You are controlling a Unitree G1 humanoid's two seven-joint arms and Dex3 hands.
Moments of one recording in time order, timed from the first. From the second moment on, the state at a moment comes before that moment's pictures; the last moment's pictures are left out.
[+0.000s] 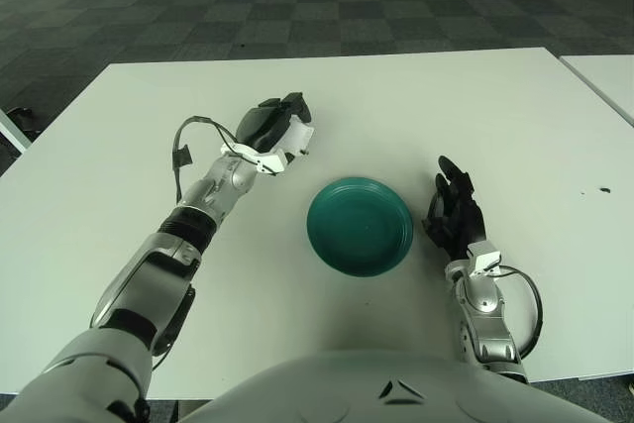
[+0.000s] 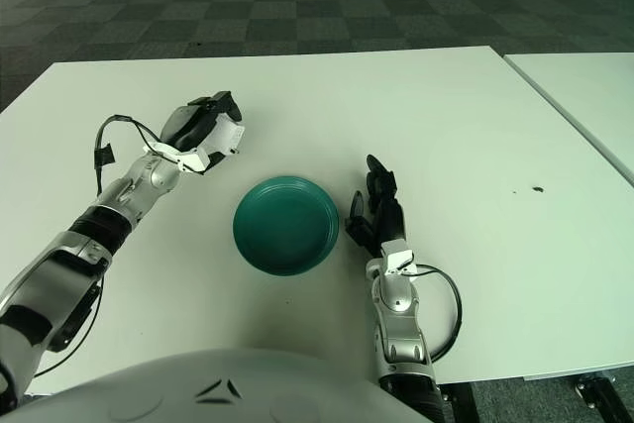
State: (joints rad) left arm -0.50 0.37 -0.35 0.48 0.57 -0.38 0.26; right arm 0.26 0.04 0.00 0.03 -0.07 -0.25 -0.10
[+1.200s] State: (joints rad) left arm -0.20 0.24 -0.46 -0.11 0.43 -0.30 -0.20; right arm 0.27 0.04 0.03 0.01 -0.07 -0.22 -0.11
